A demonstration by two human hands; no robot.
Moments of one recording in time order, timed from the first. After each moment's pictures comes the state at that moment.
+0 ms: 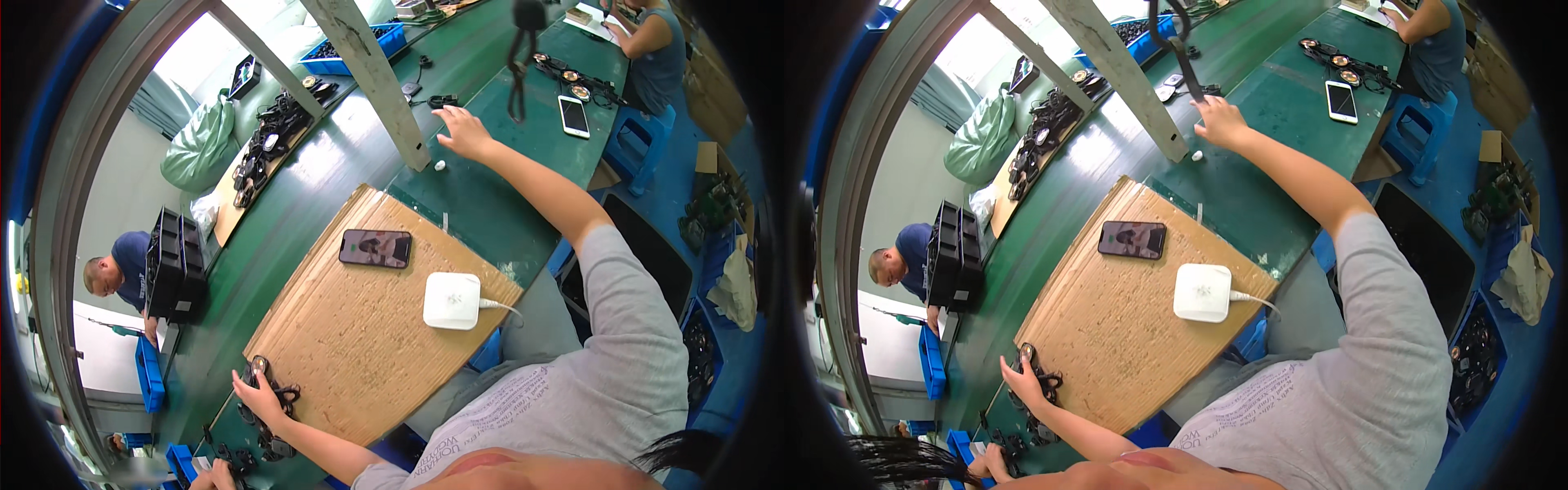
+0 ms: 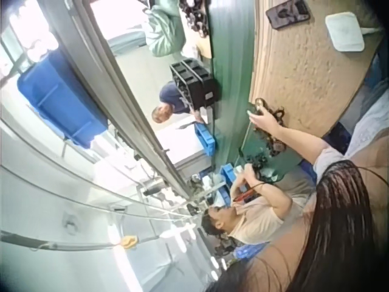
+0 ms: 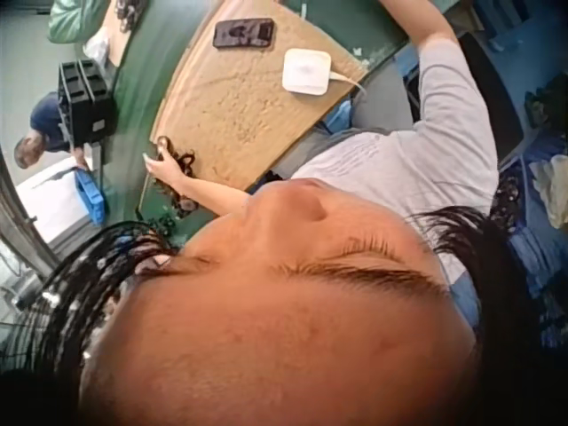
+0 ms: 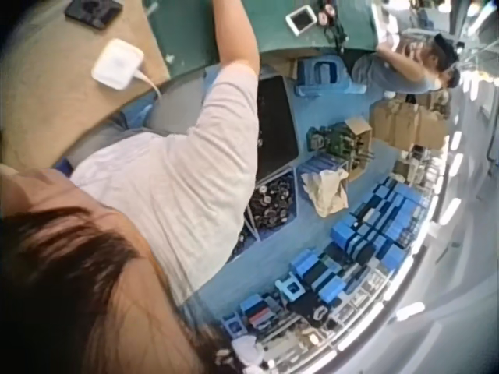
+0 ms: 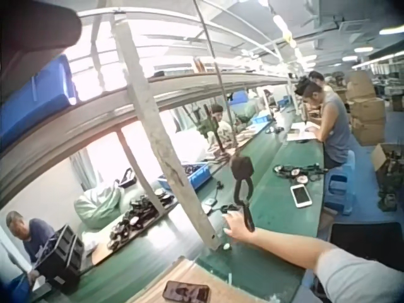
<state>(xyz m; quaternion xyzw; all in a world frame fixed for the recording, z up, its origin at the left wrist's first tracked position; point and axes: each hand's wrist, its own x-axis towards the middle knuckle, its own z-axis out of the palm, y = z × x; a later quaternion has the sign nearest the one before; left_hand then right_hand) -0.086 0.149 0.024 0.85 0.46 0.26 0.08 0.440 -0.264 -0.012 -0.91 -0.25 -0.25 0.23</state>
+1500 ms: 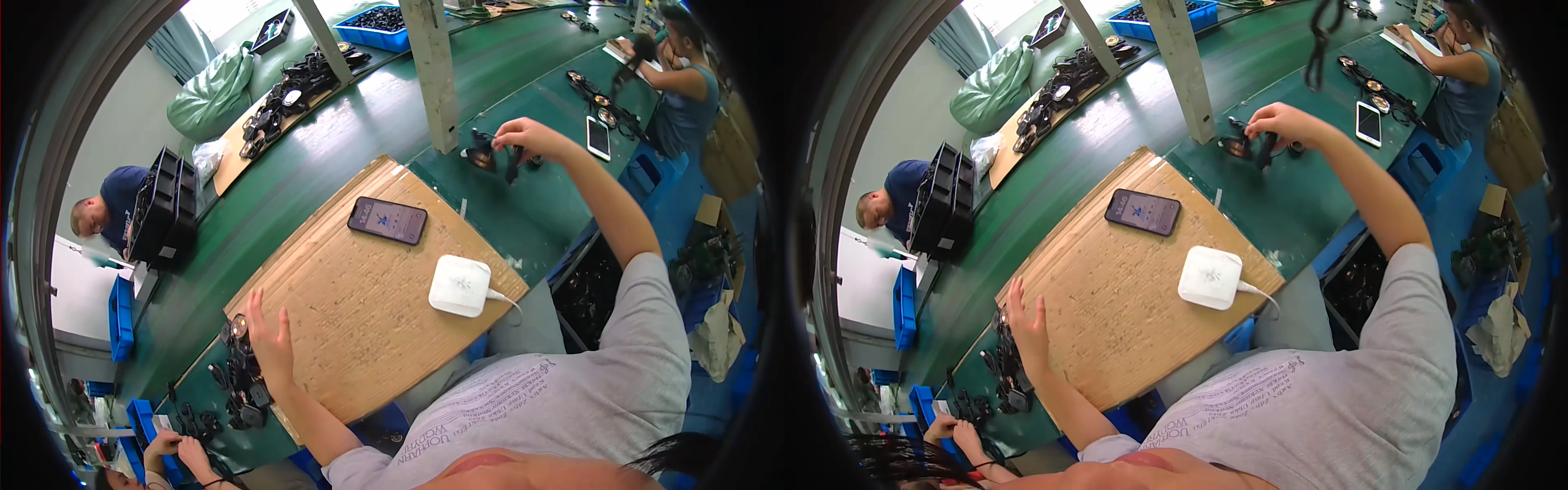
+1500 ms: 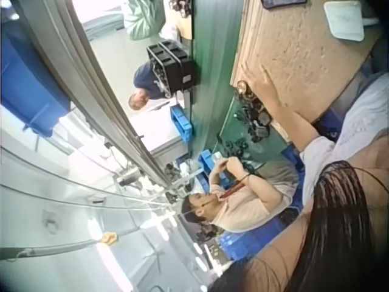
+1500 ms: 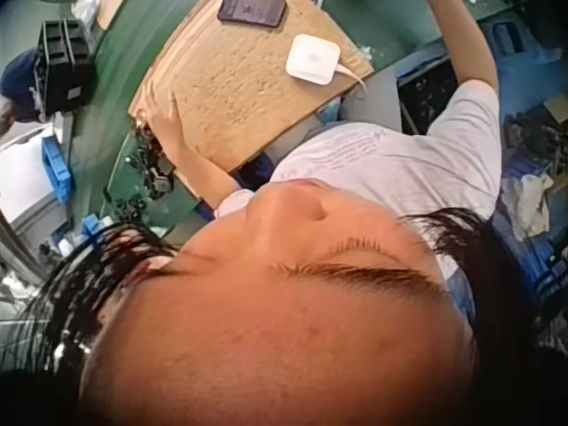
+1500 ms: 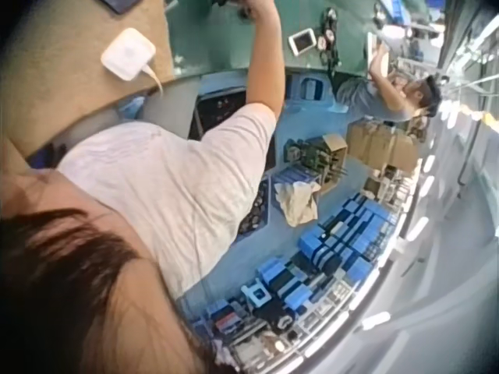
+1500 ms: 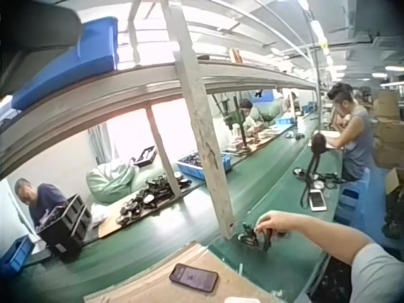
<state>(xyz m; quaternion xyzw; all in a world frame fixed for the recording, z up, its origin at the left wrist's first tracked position) -0.022 0.067 0.048 0.92 0.24 0.24 0.21 0.383 -0.335 0.071 -0.80 -0.20 0.26 0.50</state>
